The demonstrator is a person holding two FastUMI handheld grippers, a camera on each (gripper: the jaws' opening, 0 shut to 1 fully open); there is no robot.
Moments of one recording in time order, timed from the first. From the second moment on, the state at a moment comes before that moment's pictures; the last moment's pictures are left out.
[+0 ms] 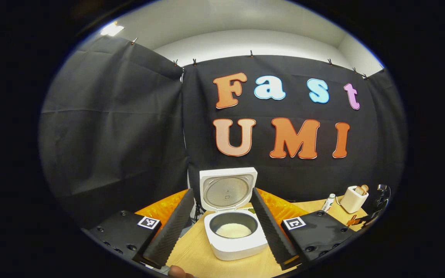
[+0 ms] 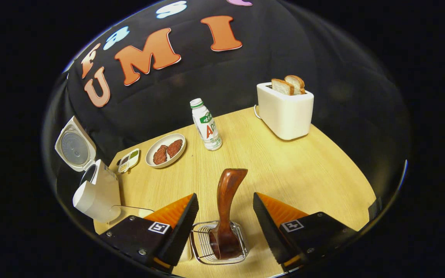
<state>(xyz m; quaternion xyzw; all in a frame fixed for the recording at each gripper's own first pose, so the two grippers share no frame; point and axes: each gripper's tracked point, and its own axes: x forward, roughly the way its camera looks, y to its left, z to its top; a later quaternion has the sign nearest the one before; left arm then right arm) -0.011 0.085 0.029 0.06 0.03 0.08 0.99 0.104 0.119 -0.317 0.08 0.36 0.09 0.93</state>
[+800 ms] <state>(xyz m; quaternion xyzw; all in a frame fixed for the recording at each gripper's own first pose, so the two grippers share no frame) -0.027 0.103 0.022 0.07 0.03 0.10 0.99 0.108 0.129 -0.313 0.08 0.36 0.08 0.93</state>
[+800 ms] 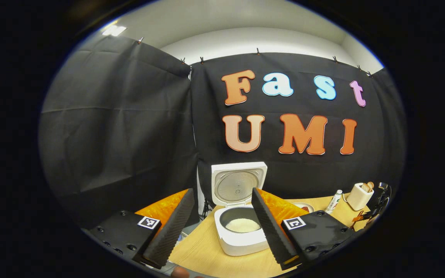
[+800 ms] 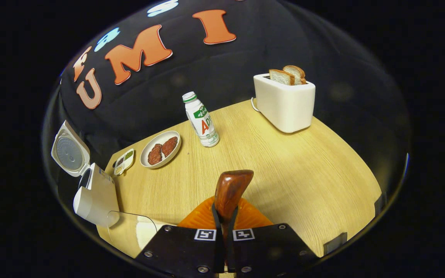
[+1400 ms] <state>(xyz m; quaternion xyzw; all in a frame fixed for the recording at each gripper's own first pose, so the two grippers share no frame) -0.012 0.113 0.020 0.06 0.04 0.05 1.00 0.081 0.144 -0.186 0.07 0.23 0.08 0.97</state>
